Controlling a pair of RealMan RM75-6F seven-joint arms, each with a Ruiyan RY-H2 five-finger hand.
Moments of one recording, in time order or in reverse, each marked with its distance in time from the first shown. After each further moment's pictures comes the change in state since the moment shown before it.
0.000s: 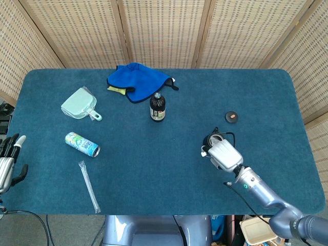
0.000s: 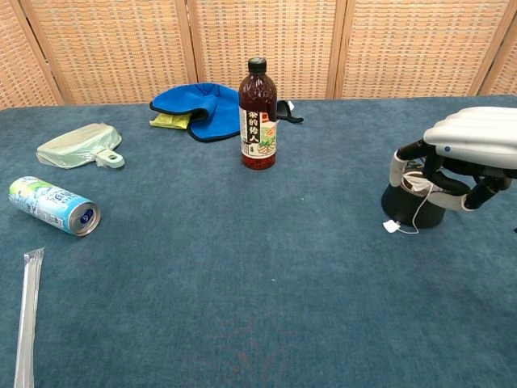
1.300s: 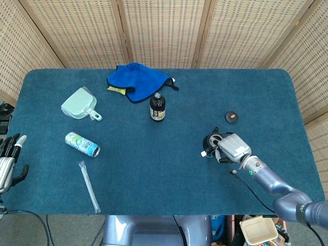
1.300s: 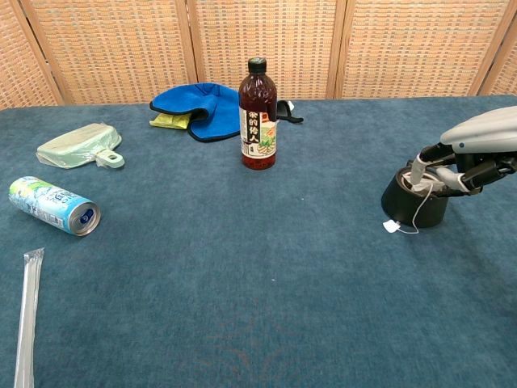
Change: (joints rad) left arm -0.001 0.000 -0.001 0.001 0.006 -0.004 -0.004; right arm 0.143 0.131 0.011 -0.040 0.312 -0.330 -0.055
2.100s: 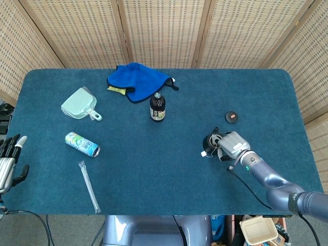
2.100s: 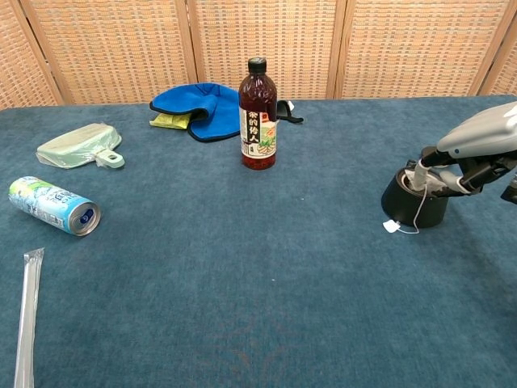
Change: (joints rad) left arm 0.002 -0.011 0.002 0.016 -0.002 -0.003 -0.010; right arm 0.173 0.006 -0.111 -0.013 0.296 -0.041 -0.265
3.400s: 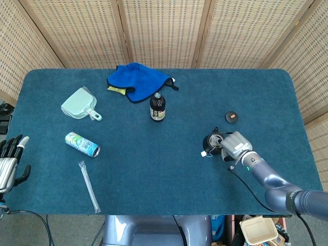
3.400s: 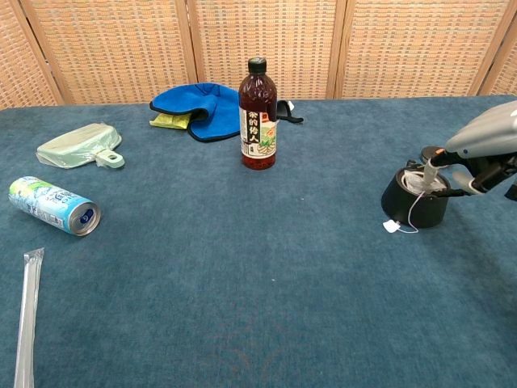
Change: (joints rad) left arm -0.007 -0.008 0.002 0.007 -0.002 -0.017 -0.008; right arm 0.097 0.009 -0.120 -0.043 0.127 0.058 -0.070
